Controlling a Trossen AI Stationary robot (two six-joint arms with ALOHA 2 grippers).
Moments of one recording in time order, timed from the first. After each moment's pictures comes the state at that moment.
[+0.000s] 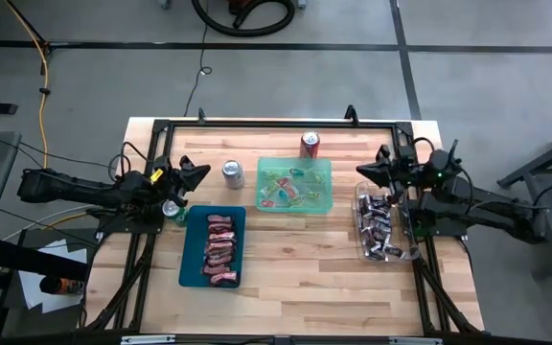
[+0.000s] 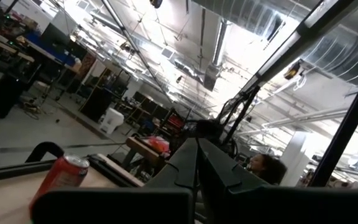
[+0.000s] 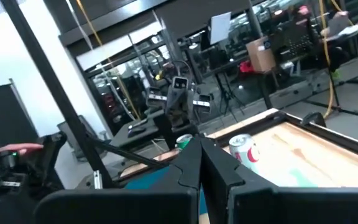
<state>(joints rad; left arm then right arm) -0.01 0.54 0.01 0.95 -0.33 -0.46 -0.35 0.36 0.29 0.24 -0.29 0.43</state>
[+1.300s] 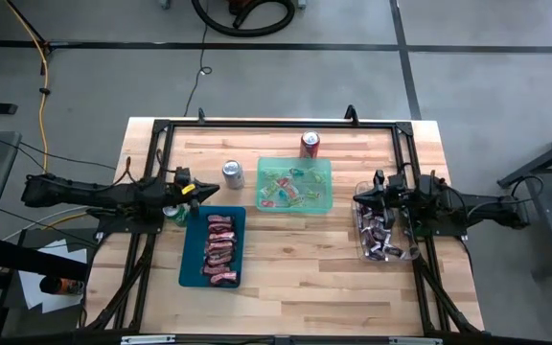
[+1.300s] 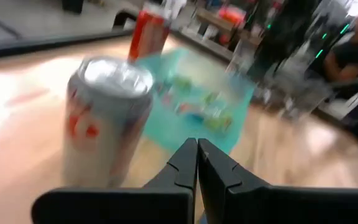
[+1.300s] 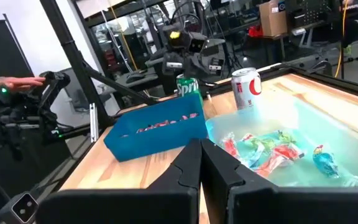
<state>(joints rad) -0.01 0.36 0.01 0.14 -0.32 -0.46 -0.09 0.03 0.01 0.03 -0.10 0.29</state>
